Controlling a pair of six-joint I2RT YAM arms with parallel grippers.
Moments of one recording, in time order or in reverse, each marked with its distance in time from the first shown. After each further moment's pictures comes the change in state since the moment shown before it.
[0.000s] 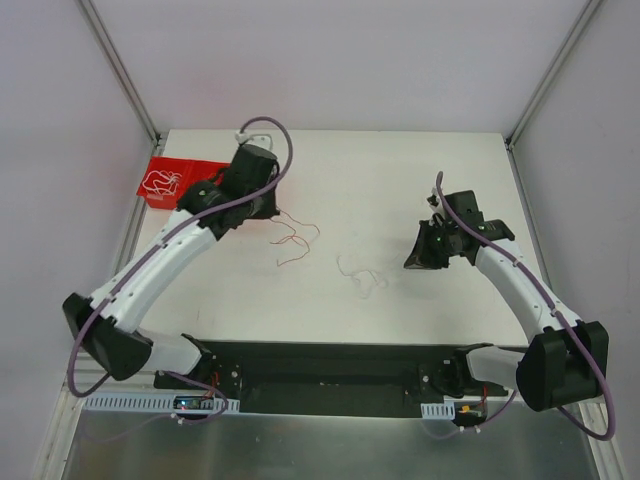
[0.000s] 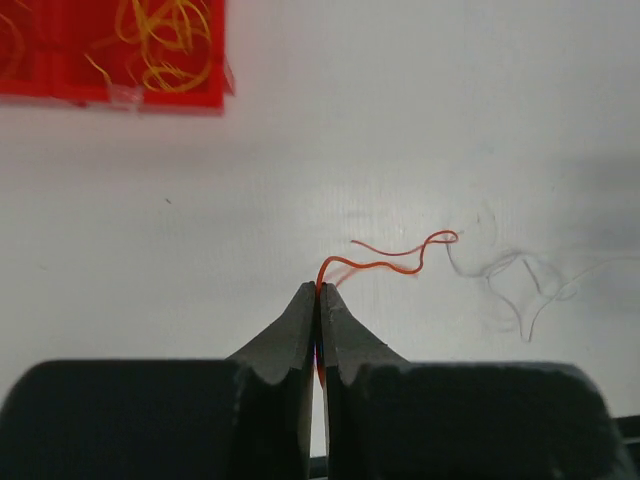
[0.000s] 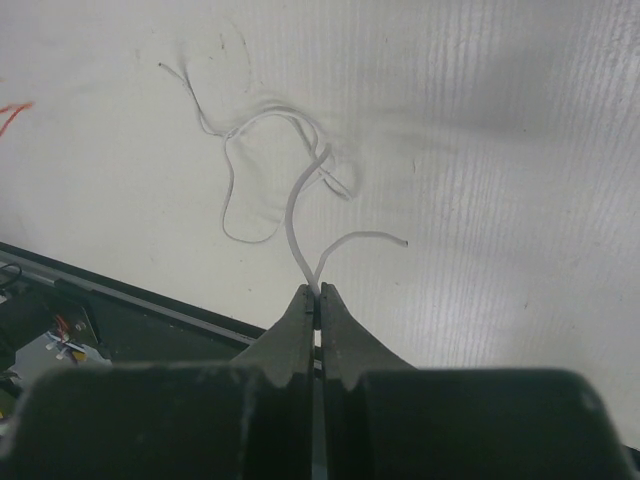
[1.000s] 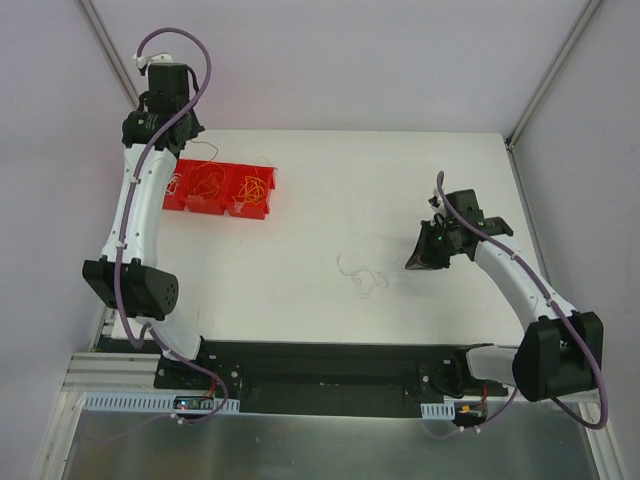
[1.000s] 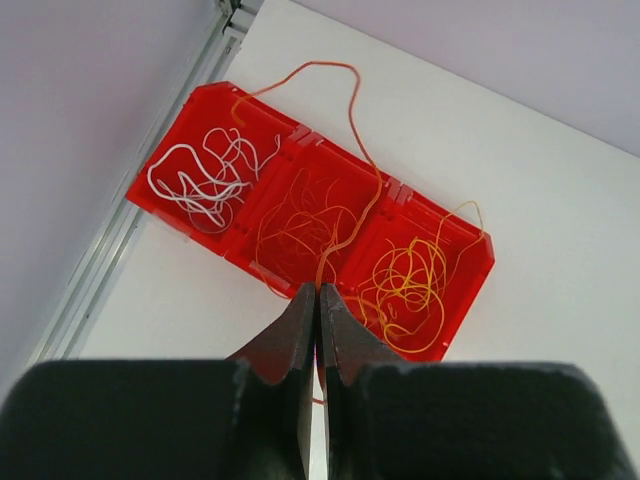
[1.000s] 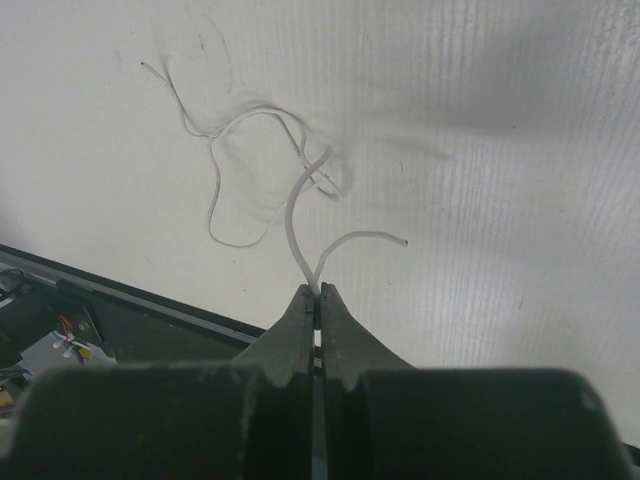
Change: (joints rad) left arm 0.526 0.243 0.583 -0.042 -0.129 0.169; right arm -0.036 0.042 0.000 -0.003 -0.023 -0.010
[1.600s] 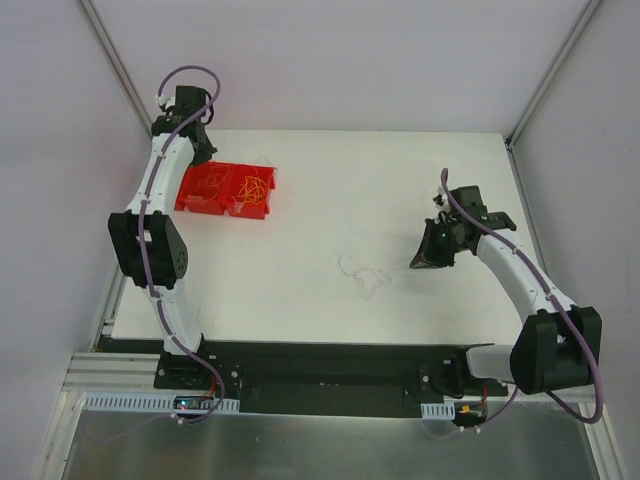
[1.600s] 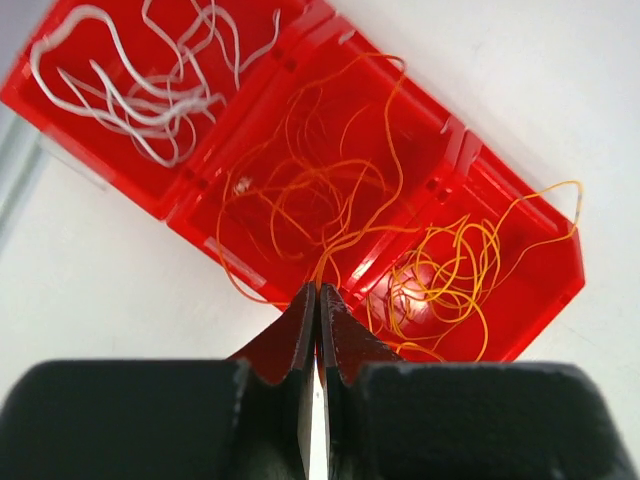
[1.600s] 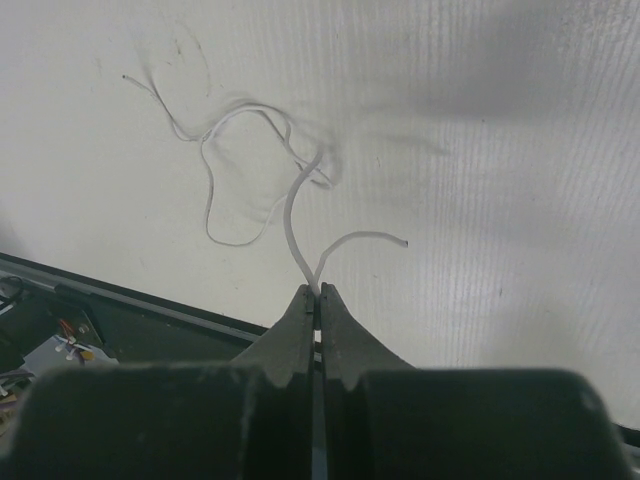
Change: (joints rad) left arm 0.072 0.271 -0.059 0.010 0.065 -0.154; right arm -0.038 0.036 0.040 -0.052 0.004 -0.022
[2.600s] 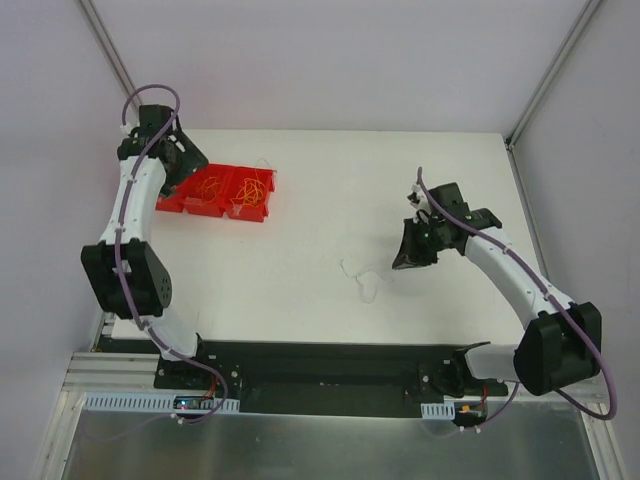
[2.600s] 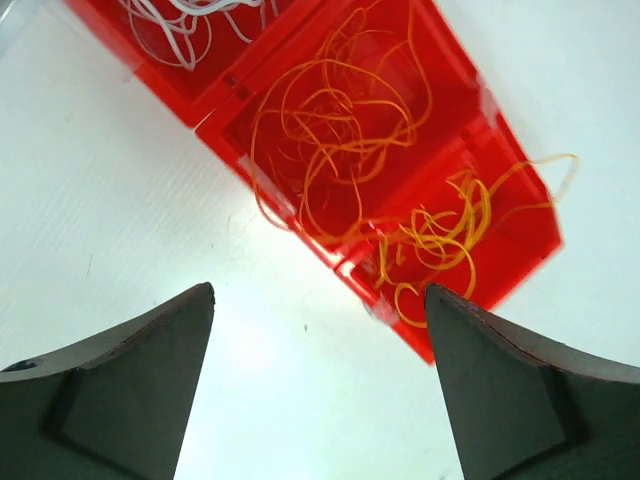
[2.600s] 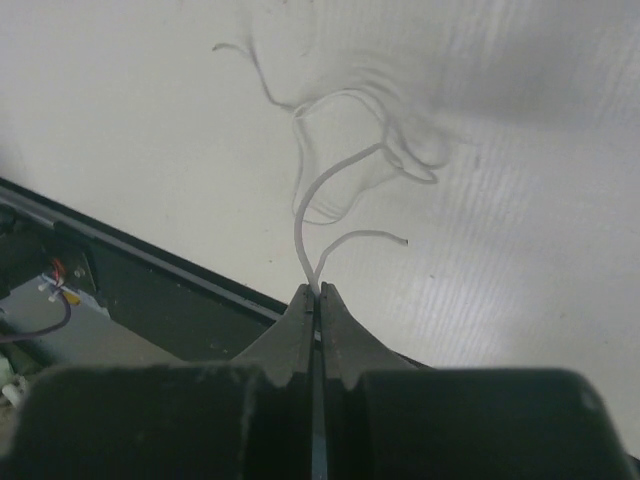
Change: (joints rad) left arm 0.129 -0.152 -0.253 0.010 0.204 -0.178; right arm 0.120 0.008 0.045 -0.003 -0.030 -0.024
